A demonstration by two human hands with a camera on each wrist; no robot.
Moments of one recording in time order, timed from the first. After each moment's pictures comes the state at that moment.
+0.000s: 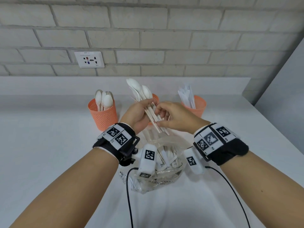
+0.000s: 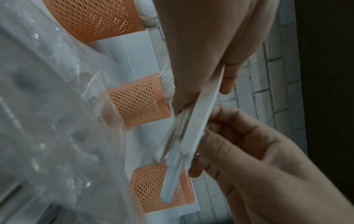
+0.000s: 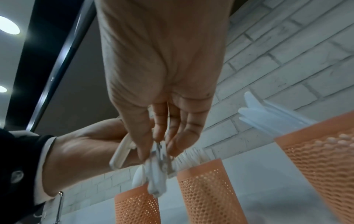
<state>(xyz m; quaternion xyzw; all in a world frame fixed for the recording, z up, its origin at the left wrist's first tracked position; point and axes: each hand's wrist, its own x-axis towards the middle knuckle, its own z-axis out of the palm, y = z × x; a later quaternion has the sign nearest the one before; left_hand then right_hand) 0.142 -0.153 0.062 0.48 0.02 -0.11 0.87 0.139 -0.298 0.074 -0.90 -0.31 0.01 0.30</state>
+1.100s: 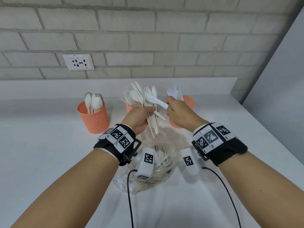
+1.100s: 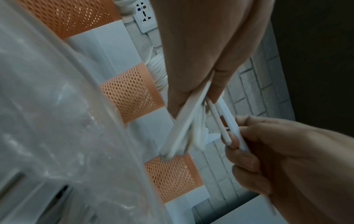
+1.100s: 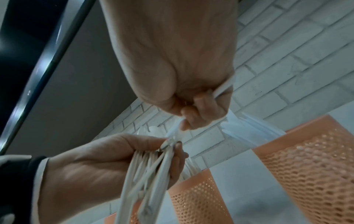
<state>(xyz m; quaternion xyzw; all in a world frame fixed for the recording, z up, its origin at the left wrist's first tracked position) 0.138 -0.182 0.061 0.55 0.04 -0.09 0.83 0.134 -0.325 0.083 -0.95 -0.16 -0.01 0.28</state>
